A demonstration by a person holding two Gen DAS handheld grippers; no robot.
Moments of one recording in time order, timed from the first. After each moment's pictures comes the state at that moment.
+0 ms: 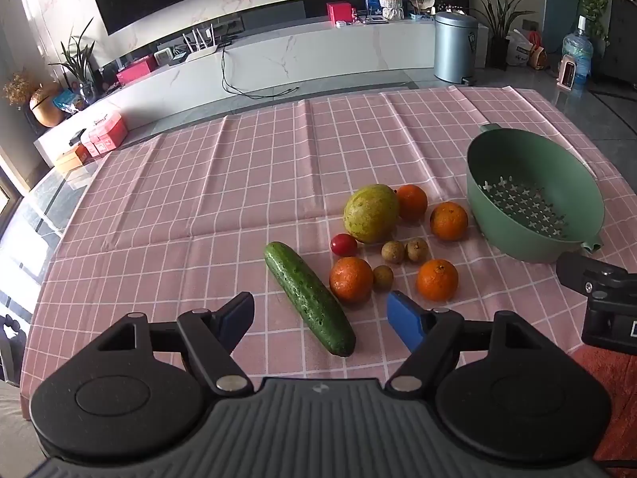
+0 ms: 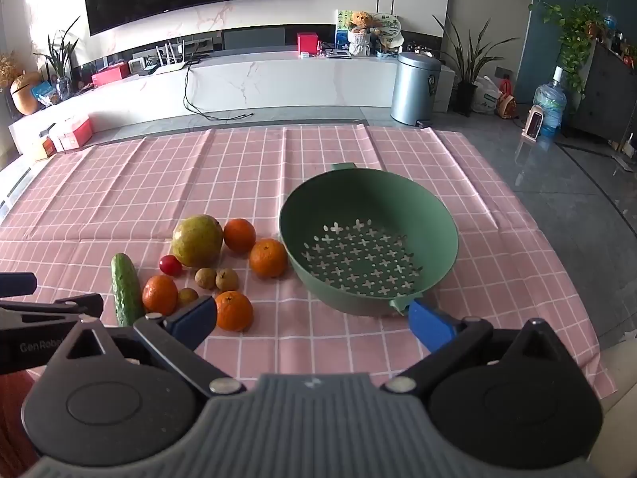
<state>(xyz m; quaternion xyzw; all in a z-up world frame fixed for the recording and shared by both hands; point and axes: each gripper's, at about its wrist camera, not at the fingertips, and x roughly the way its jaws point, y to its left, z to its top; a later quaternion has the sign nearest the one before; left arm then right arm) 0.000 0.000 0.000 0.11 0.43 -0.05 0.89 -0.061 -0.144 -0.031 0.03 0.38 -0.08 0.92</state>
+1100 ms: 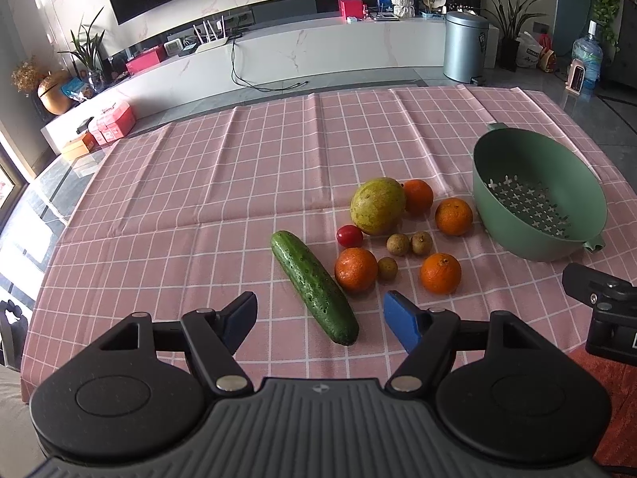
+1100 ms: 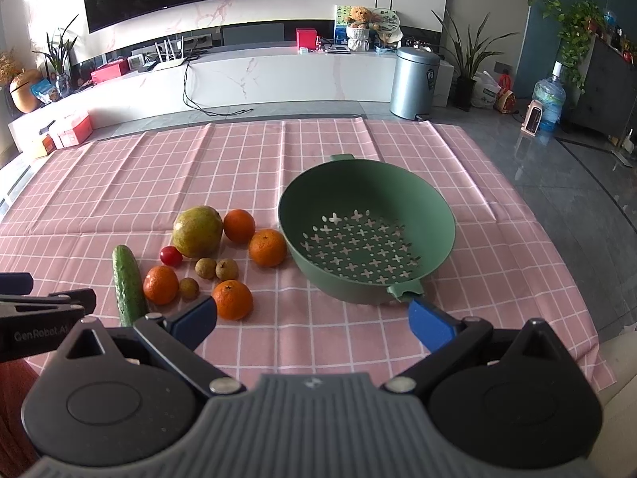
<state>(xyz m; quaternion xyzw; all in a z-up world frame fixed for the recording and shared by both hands) -0.006 0.003 0.001 0.10 0.44 -0.04 0.89 -0.068 -0.144 -0.033 0.04 0.39 -0.08 0.92</state>
